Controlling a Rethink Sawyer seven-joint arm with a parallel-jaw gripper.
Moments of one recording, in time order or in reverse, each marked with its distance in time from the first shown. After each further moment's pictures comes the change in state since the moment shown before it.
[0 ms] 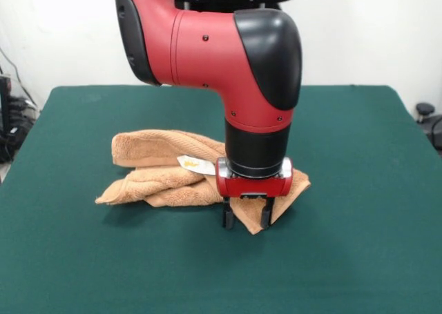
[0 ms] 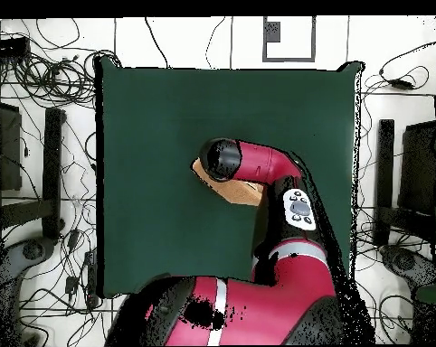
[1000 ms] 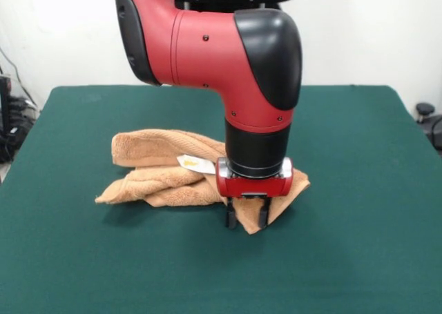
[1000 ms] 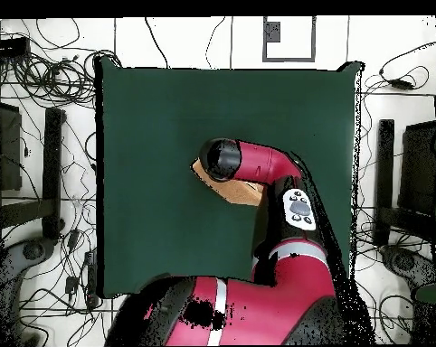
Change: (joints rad) arm 0.001 0.000 0.001 0.000 0.000 0.000 0.000
